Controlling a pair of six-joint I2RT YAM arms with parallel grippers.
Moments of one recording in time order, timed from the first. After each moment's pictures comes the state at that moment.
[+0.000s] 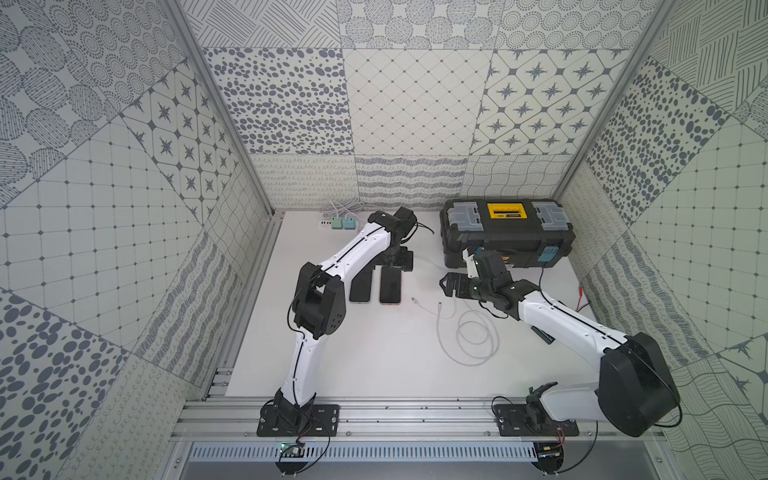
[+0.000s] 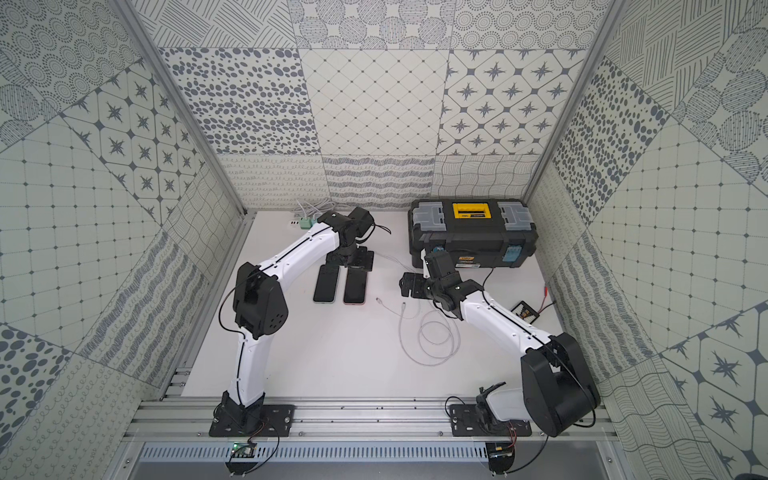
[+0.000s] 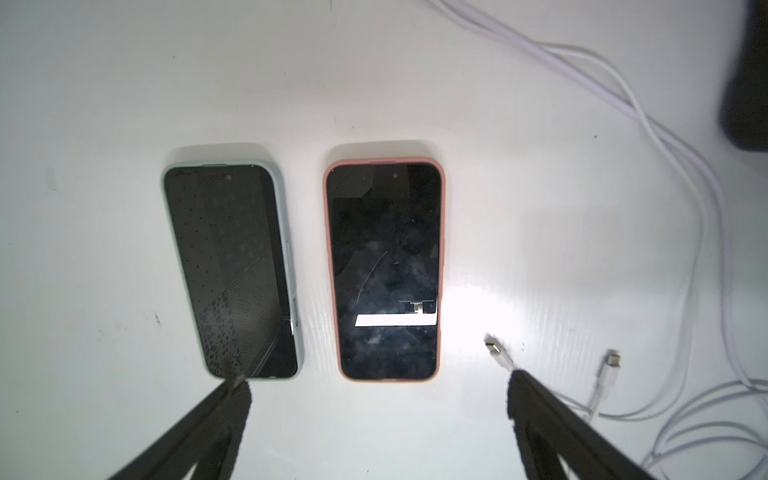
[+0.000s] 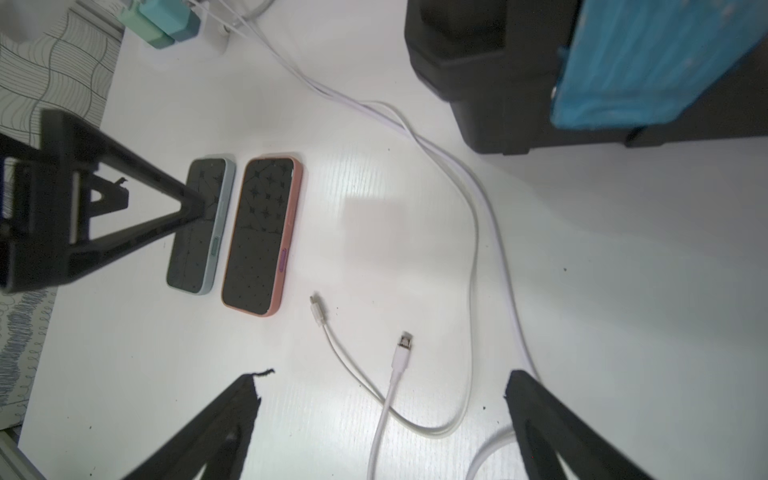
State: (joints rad) left arm -0.48 2.16 2.03 -1.25 -0.14 -0.50; right arm 0.46 1.37 0.90 -0.30 -0.08 0.48
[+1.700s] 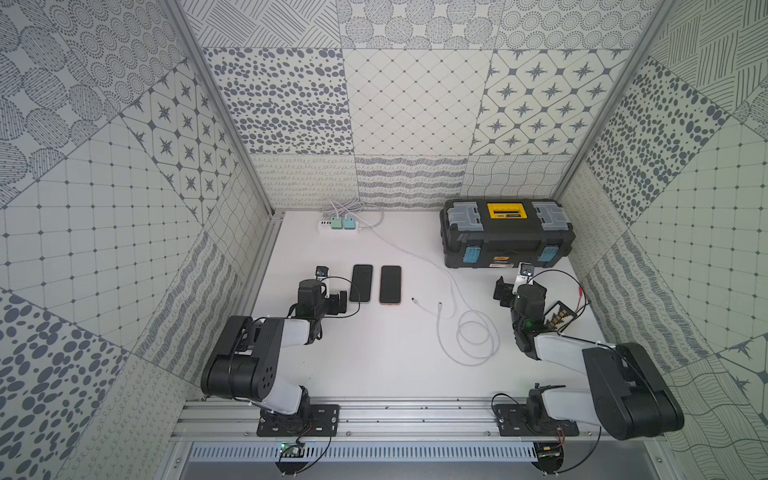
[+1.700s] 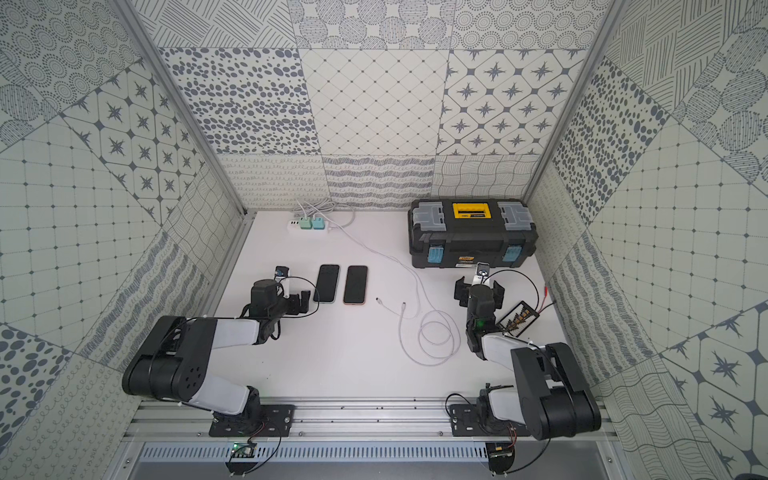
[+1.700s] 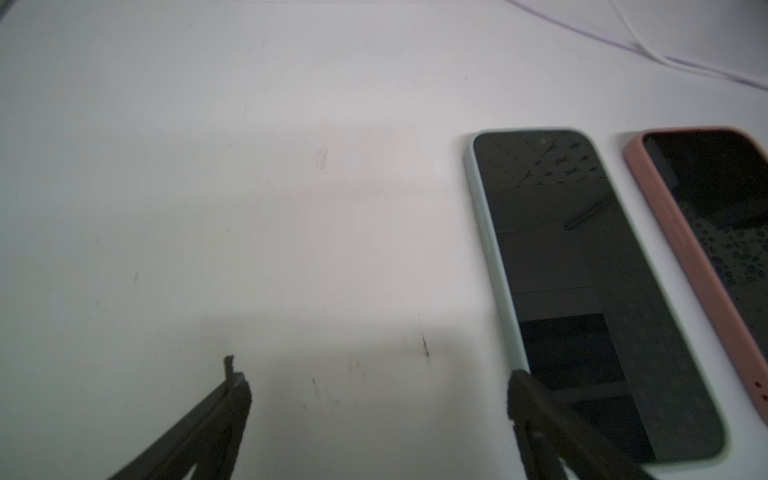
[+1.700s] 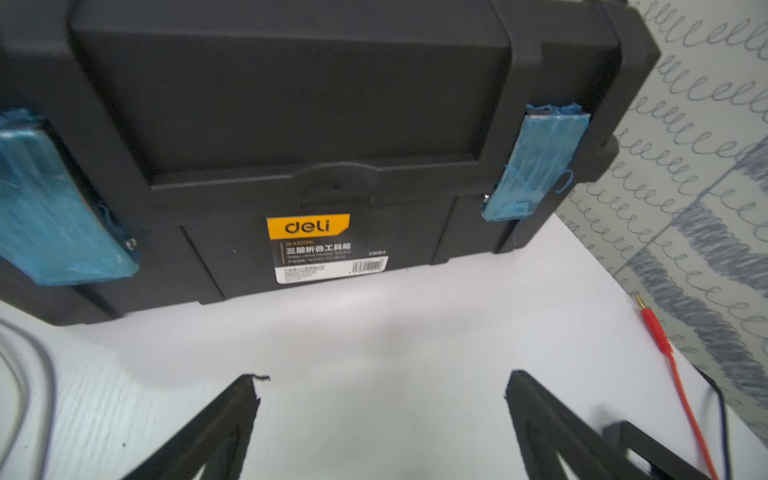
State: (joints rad) left arm 0.01 1.56 0.40 0.52 0.03 -0.01; right arm 0.14 1.37 0.29 0.76 0.40 0.04
